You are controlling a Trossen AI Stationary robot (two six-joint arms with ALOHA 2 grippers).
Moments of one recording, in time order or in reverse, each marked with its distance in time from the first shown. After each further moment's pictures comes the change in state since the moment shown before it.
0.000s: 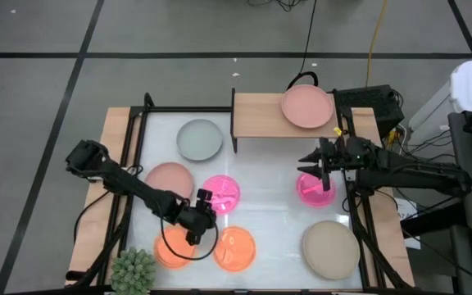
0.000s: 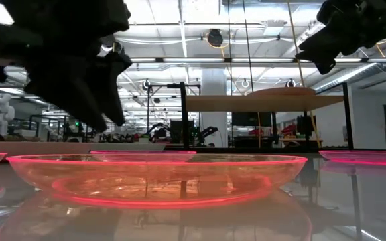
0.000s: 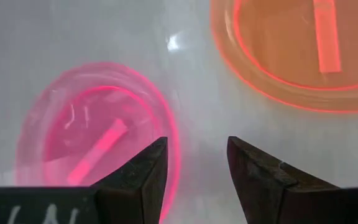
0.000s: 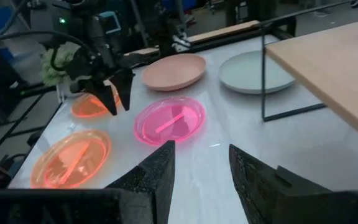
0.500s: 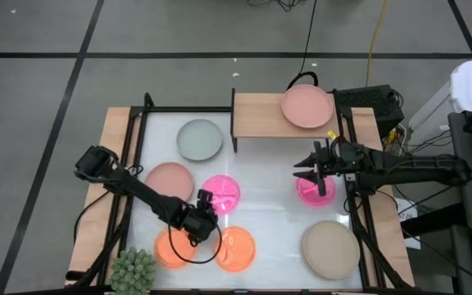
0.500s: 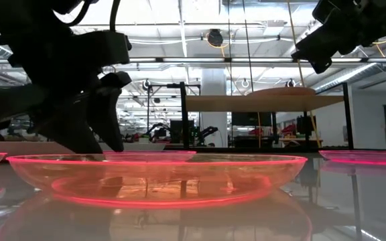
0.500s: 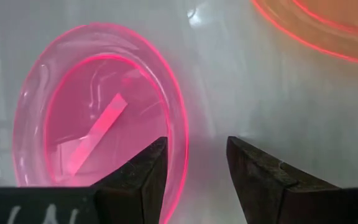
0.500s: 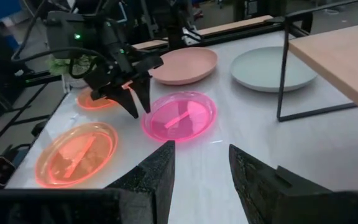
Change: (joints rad) left arm -0.010 0.113 0.000 -0.003 -0.110 0.019; right arm 0.129 0.072 0.000 0.068 0.104 0.006
